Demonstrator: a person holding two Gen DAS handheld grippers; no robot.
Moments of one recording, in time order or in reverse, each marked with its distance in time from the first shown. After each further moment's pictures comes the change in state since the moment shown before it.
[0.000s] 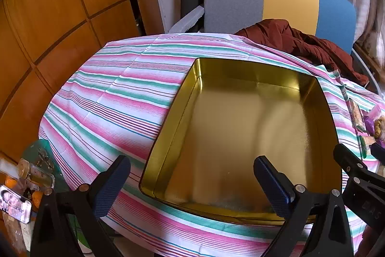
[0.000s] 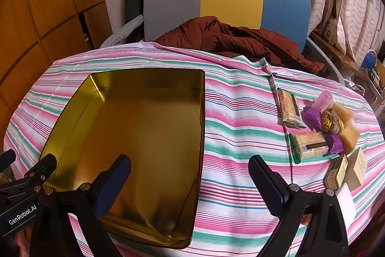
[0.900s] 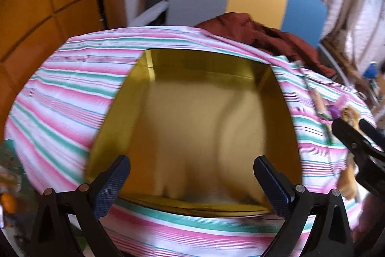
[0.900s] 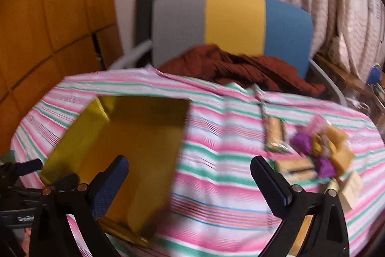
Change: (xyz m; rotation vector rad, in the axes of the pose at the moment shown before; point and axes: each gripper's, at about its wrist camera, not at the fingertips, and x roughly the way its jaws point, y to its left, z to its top) left arm -0.005 -0.040 -0.012 0.036 0.027 -0.253; right arm -0.029 -0.063 -0.003 -0.005 -0.144 0.041
